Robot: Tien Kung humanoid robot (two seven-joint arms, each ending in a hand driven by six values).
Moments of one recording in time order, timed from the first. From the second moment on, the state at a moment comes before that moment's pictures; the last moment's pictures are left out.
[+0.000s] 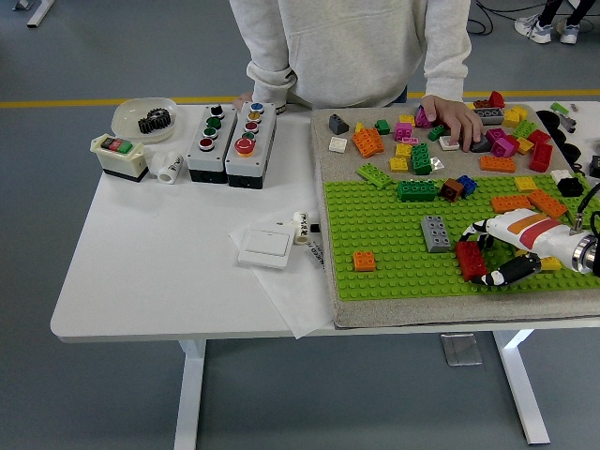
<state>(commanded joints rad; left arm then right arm) -0.16 0.10 -0.72 -0.23 1.09 0.11 0.31 0.71 -0.57 0.58 0.86 -1.92 -0.02 0.42</state>
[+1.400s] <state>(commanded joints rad) -0.16 0.10 -0.72 -0.23 1.09 0.11 0.31 0.71 -0.57 0.60 0.86 -1.93 -0.01 0.44</state>
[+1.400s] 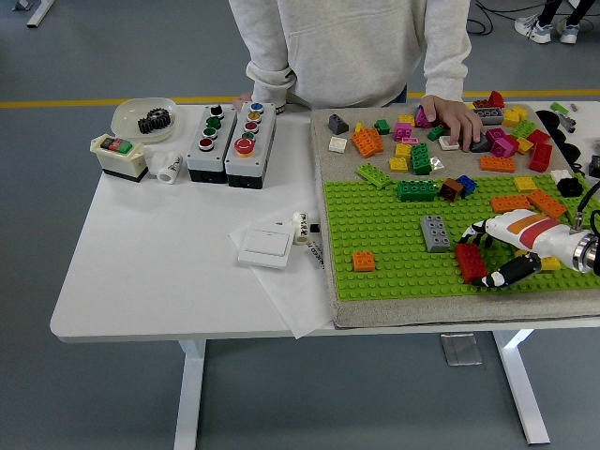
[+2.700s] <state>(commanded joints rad) -0.15 0.10 -0.73 -0.23 1.12 0.11 0.31 0.46 -0.65 0.97 1.20 -1.90 0.03 0.37</state>
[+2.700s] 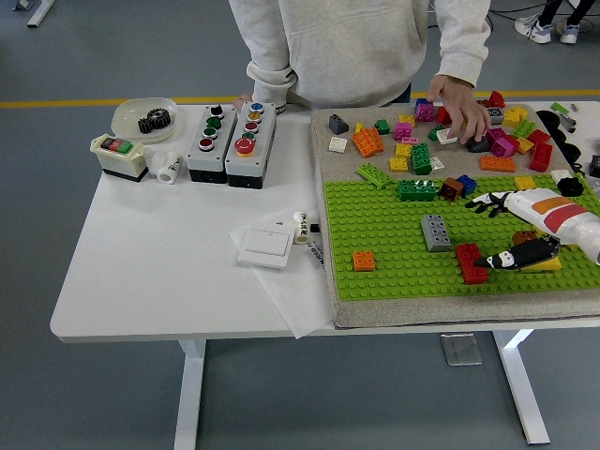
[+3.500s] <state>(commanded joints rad) -0.15 0.09 -0.73 -0.23 1.12 0.11 0.31 0.40 -0.67 0.92 1.23 -2.02 -0.02 0.43</state>
